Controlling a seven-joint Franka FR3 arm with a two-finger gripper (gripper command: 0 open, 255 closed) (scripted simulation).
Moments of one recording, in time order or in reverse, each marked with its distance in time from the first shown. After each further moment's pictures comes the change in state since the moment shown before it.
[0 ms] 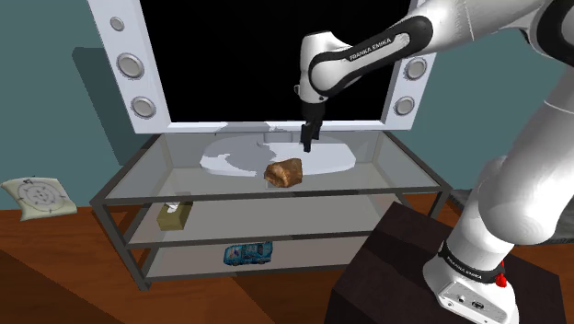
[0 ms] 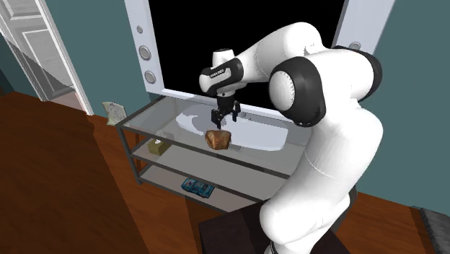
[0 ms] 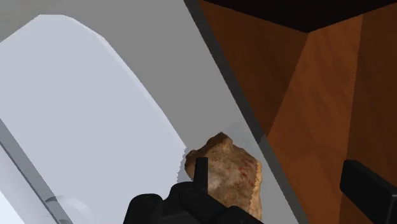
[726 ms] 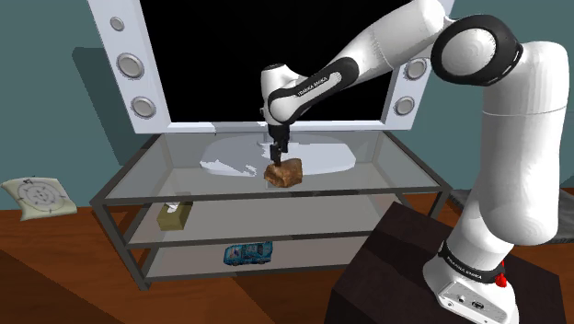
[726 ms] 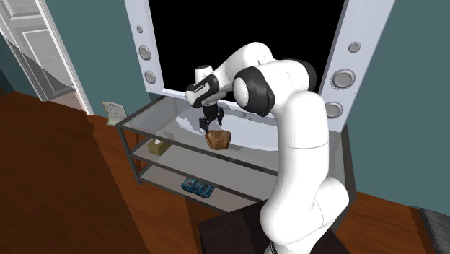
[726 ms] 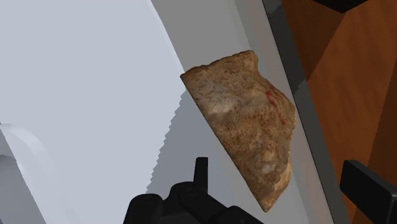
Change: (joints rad) arm 0.035 0.425 0.024 0.325 -0.074 0.084 -0.023
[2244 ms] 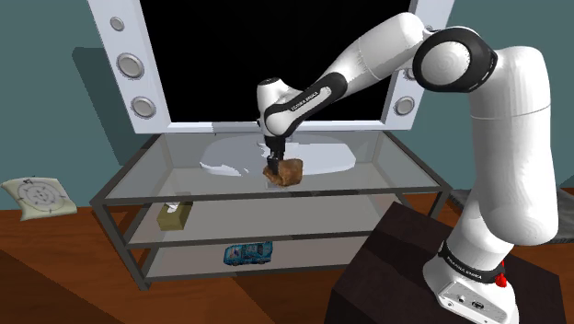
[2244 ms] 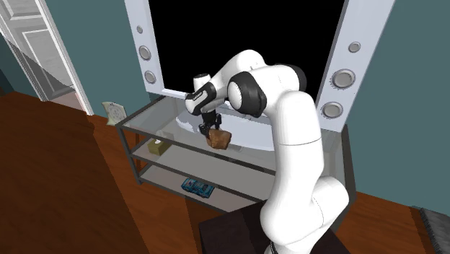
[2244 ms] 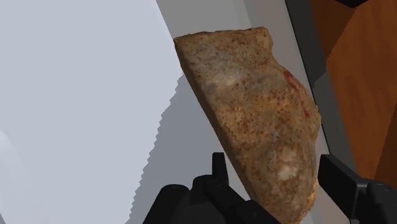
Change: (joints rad) arm 0.005 0.096 -0.001 0.030 -0.016 0.062 0.004
